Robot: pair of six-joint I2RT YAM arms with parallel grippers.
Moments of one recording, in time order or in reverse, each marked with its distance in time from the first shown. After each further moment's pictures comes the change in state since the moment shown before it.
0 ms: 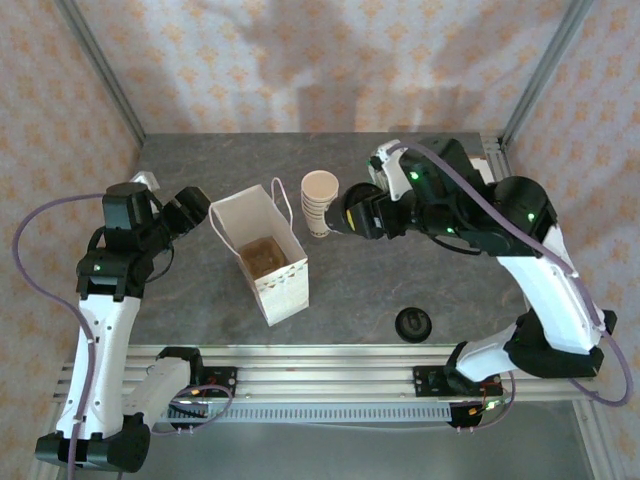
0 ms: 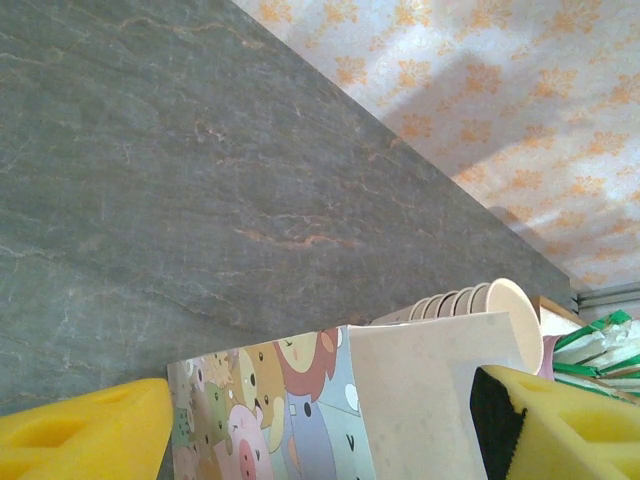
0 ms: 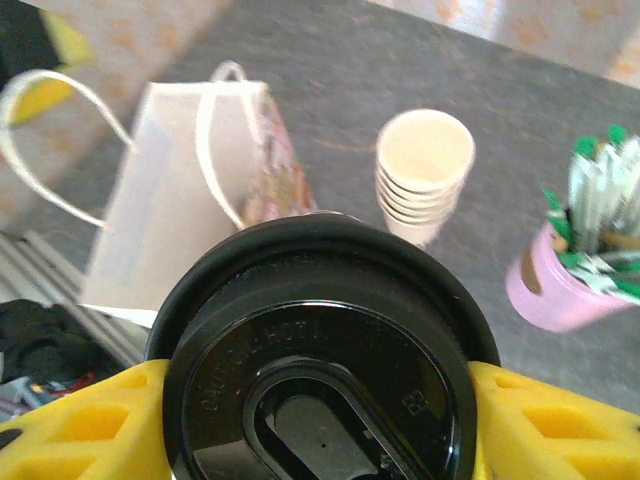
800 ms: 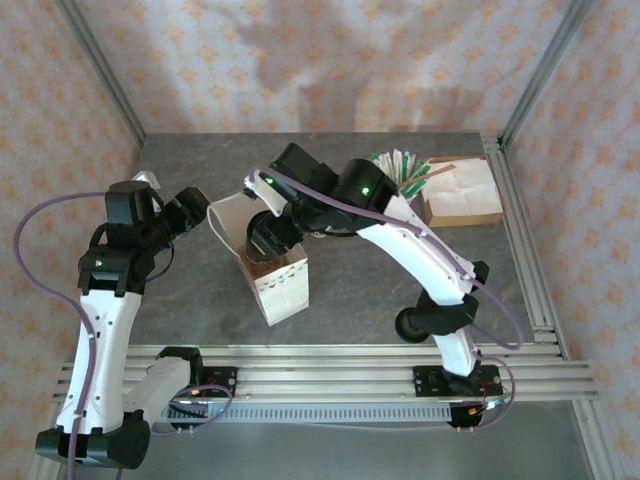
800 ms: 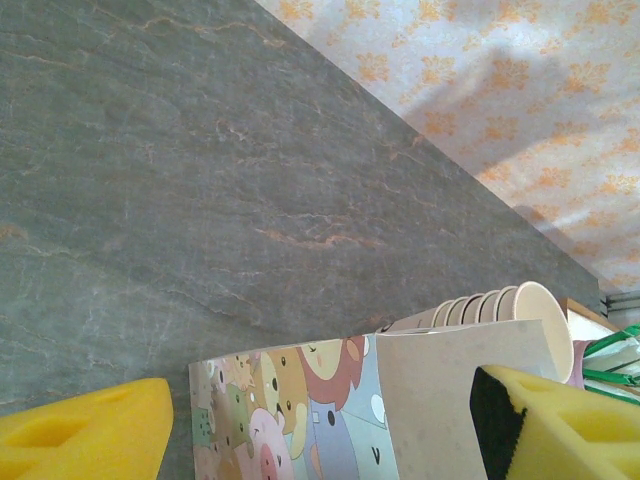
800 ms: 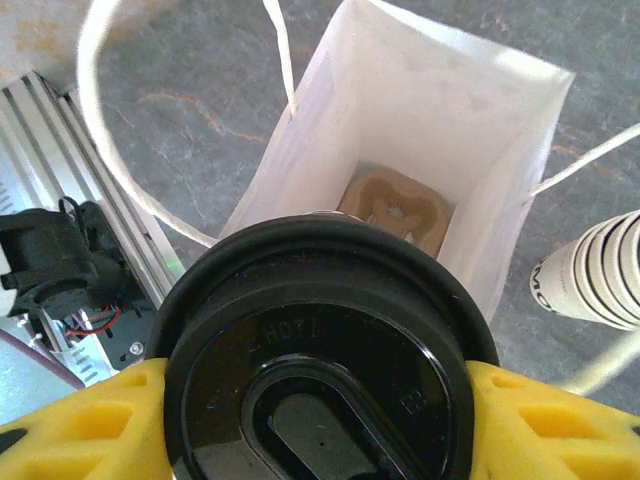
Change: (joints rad) left arm 0.000 0.020 0.003 -0.016 -0.028 0.018; right arm 0.159 0.607 0.479 -0.101 -0.108 -0.162
